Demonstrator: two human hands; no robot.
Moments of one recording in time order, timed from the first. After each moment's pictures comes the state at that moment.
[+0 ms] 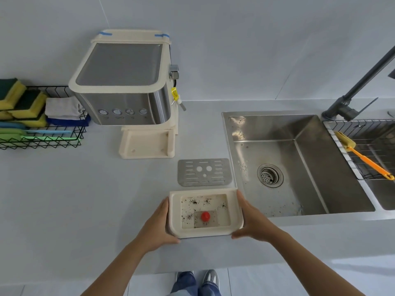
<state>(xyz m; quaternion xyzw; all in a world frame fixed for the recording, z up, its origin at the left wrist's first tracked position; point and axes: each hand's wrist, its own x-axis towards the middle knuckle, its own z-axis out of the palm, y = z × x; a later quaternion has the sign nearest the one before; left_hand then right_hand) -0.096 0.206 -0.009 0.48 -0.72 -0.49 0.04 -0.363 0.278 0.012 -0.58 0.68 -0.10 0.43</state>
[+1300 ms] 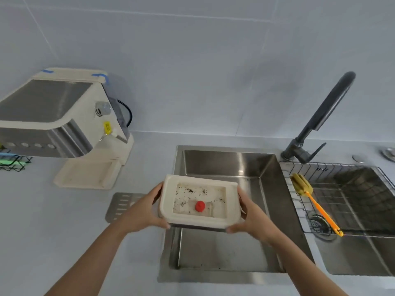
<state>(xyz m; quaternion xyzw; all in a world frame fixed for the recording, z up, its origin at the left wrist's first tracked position) -0.313 0.166 0.075 0.49 -0.68 -0.54 0.10 -0.591 0.246 0.059 -0.53 0.63 -0.28 0.50</state>
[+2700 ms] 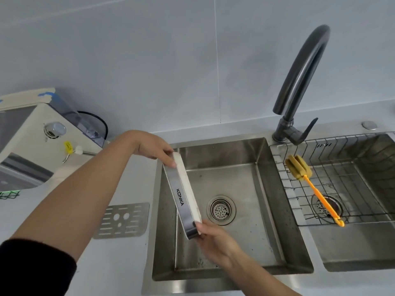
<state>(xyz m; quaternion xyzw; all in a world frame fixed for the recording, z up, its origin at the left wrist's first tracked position) -0.469 0.030 0.169 0.45 -0.74 -0.38 -0.30 -0.564 0.249 0.009 0.00 0.30 -0.51 0.81</state>
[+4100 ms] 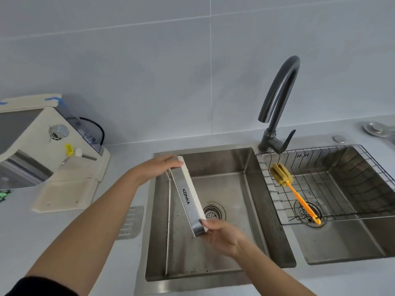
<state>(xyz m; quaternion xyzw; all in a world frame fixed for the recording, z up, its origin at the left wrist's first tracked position) -0.454 0.088 0.131 0.51 -0.69 -0.51 0.01 -0.594 0.253 0.010 -0.06 0.40 -0.46 0.79</state>
